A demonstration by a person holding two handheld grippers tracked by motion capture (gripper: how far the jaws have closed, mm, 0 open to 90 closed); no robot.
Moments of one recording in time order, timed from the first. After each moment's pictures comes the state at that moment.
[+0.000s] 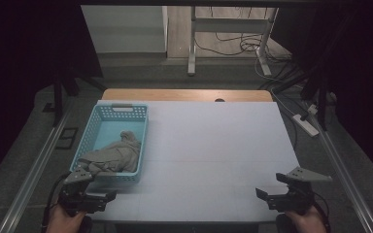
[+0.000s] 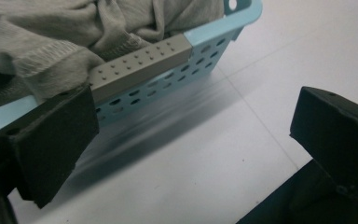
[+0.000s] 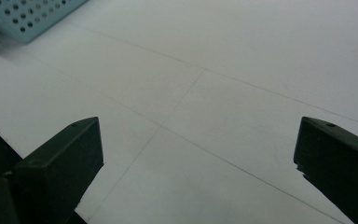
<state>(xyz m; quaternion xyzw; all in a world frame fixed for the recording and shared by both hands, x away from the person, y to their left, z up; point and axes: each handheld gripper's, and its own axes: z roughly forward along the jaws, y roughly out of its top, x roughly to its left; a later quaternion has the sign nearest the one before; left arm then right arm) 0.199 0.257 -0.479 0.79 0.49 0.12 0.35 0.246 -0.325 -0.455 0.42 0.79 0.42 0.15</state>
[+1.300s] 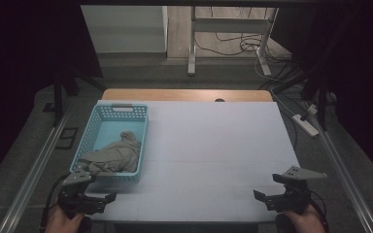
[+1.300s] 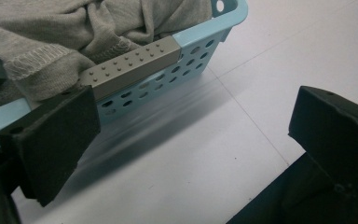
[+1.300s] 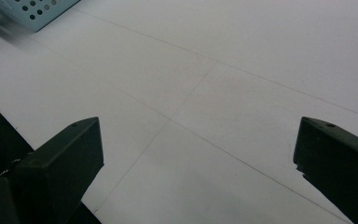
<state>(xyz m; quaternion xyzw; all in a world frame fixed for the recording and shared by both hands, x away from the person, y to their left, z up) 0.196 0.259 -0.478 0.79 0.48 0.12 0.37 0.250 -0.321 -0.457 0.41 0.81 0.41 0.12</state>
